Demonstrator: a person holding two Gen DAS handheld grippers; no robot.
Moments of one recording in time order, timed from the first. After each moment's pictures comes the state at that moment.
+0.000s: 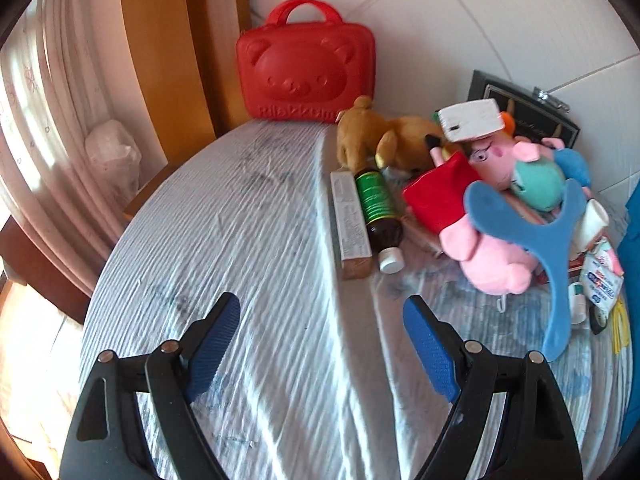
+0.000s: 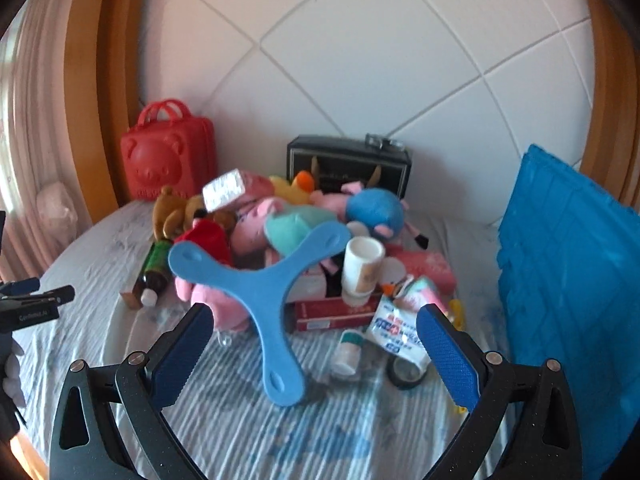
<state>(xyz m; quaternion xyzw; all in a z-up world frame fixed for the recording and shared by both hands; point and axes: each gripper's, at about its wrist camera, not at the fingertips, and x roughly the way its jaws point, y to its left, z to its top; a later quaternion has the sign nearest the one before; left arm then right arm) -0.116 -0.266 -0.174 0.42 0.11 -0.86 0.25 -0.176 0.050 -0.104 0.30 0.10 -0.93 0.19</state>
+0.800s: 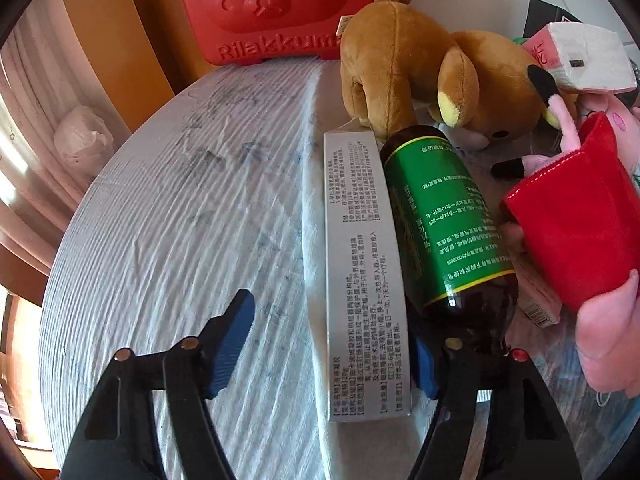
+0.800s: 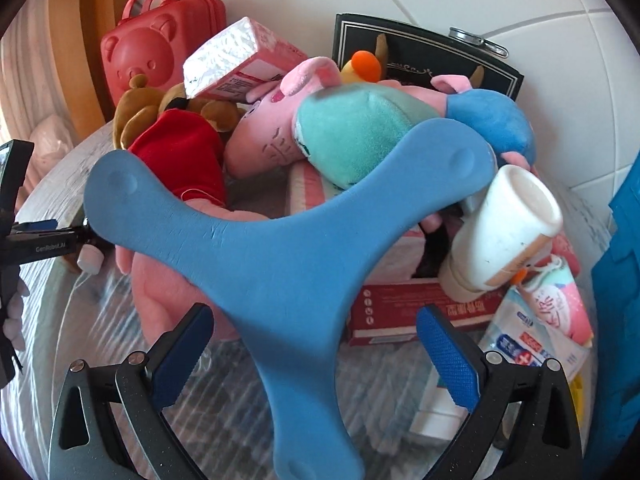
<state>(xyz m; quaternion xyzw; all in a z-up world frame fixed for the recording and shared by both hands) -0.256 -0.333 -0.281 0.50 0.09 -0.83 0.25 -0.304 -0.040 -0.228 0.42 0.14 -0.87 0.23</state>
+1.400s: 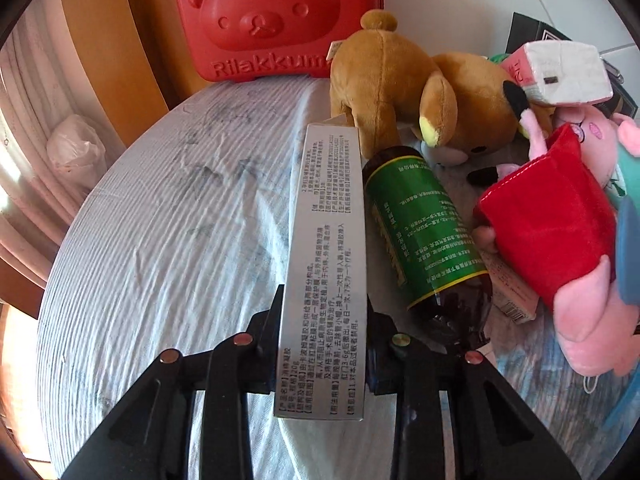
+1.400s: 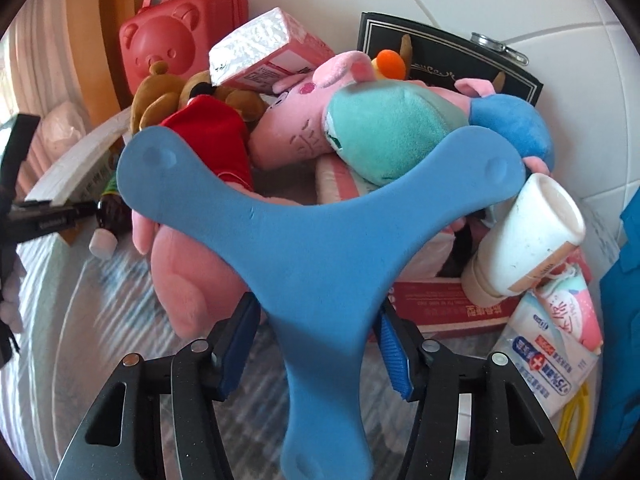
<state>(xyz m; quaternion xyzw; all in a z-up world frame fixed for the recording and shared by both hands) -0.247 -0.331 -0.269 0.47 0.10 -0.85 0.23 -0.295 -0.049 -0.232 0.42 0.17 -0.86 0.25</state>
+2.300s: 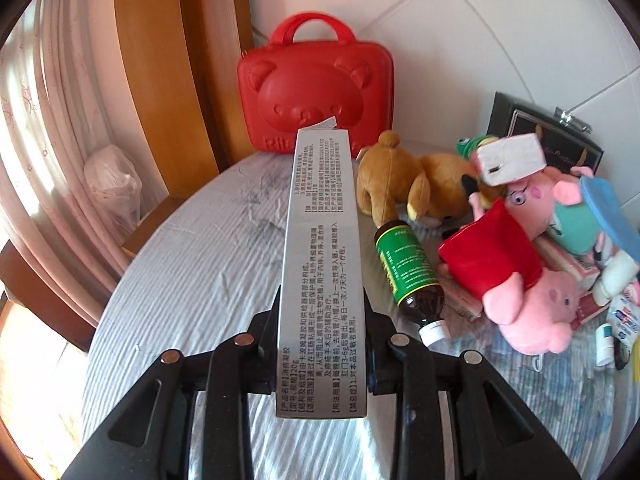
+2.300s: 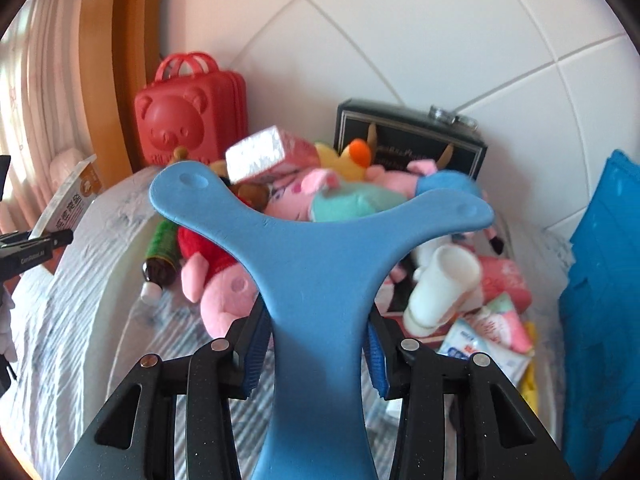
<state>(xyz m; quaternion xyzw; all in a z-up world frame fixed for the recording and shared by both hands) -0.157 -0.308 -0.168 0.37 0.08 -0.89 0.25 -0.235 -0.017 -0.137 0.32 0.13 -0.91 0.25</state>
